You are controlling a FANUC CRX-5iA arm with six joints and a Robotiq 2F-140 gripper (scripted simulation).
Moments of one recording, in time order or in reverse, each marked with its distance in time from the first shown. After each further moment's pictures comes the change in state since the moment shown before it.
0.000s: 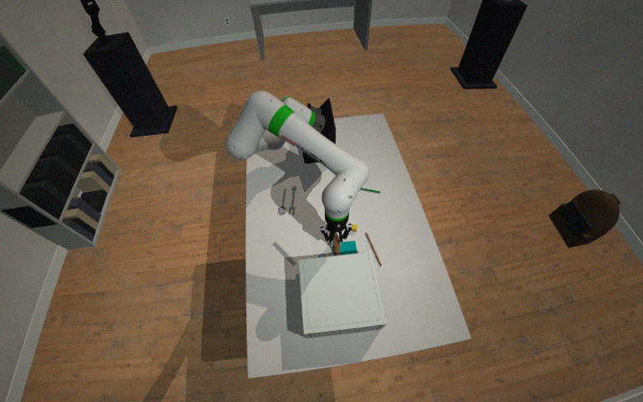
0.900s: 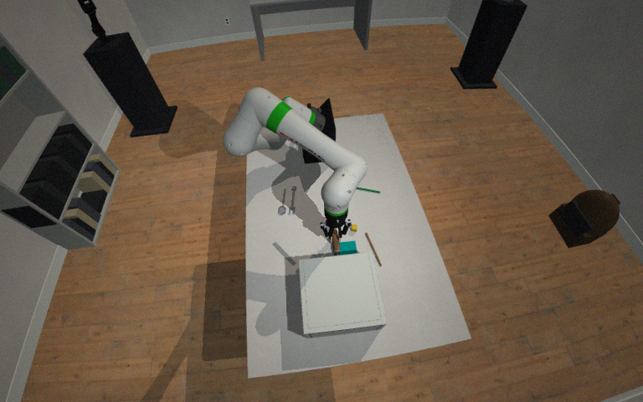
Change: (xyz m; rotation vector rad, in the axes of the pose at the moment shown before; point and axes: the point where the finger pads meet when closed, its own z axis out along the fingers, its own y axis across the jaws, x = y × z) arm -0.021 0.000 0.000 0.000 0.000 0.000
